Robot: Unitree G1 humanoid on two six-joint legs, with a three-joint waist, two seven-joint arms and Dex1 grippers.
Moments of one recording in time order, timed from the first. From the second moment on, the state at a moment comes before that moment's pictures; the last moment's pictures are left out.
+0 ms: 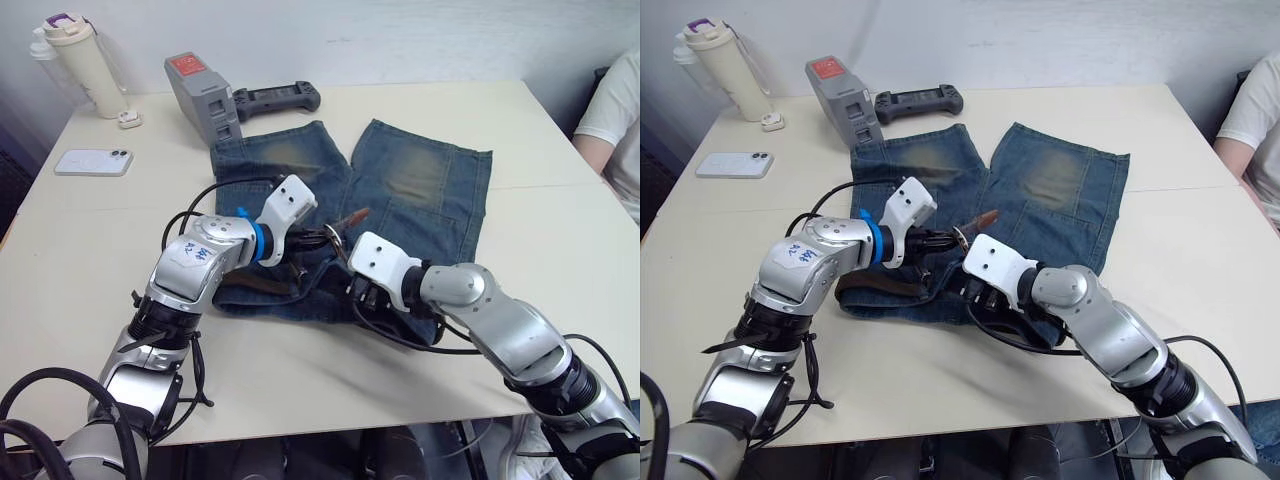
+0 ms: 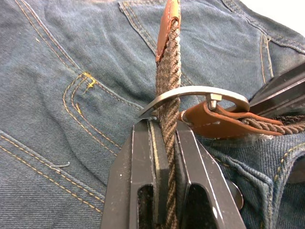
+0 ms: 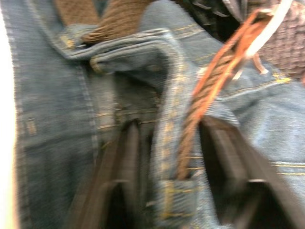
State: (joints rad) left arm -0.79 0.46 -0.22 -0.08 -0.29 0.93 -0.61; right arm -0.60 -0.66 0.38 -0.57 0.21 0.98 0.64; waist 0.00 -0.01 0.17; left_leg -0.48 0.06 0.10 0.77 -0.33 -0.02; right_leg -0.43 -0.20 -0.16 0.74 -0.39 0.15
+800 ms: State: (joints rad) left arm -0.78 0.49 -0.27 -0.15 -0.24 0.88 -0.68; right arm -0.78 -0.80 0.35 -0.14 -0.02 0.34 0.93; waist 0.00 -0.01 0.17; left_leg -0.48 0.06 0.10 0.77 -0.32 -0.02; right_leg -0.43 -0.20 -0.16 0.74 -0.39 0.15
